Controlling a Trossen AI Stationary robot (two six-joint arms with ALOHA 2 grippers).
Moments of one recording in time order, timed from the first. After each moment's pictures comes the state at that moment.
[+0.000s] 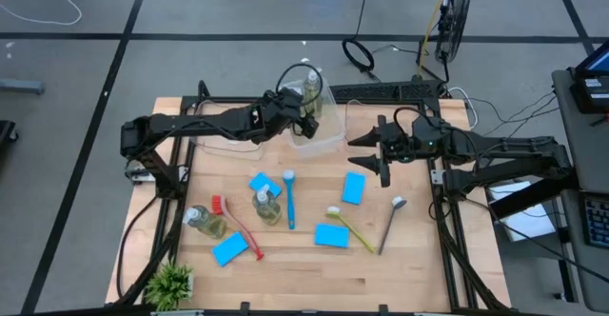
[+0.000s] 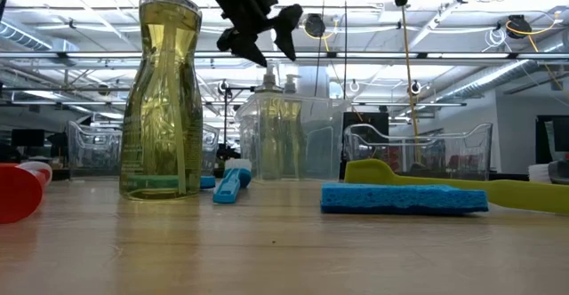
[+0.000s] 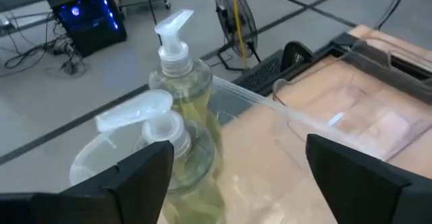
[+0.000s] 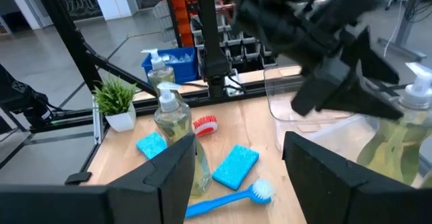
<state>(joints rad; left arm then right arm) 0.23 1.67 1.39 -0.29 -0.59 -0.35 -0.06 0.96 0.89 -0.12 -0.05 0.17</state>
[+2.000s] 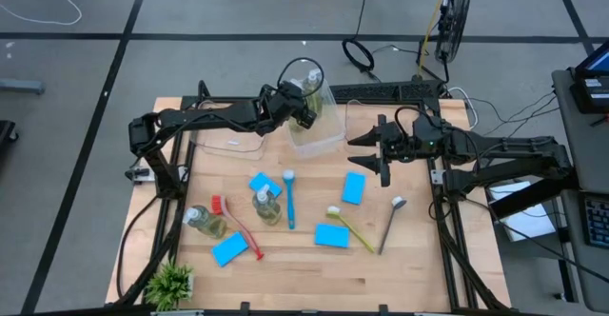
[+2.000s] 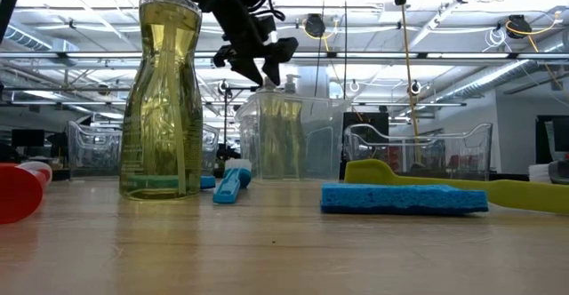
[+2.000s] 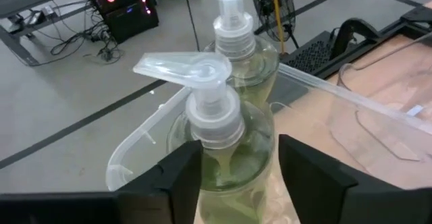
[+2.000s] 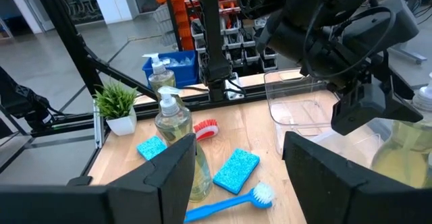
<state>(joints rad) 0.33 1.73 1.38 -0.31 -0.63 -0.31 -0.06 0.96 0.89 -0.11 -0.05 0.17</state>
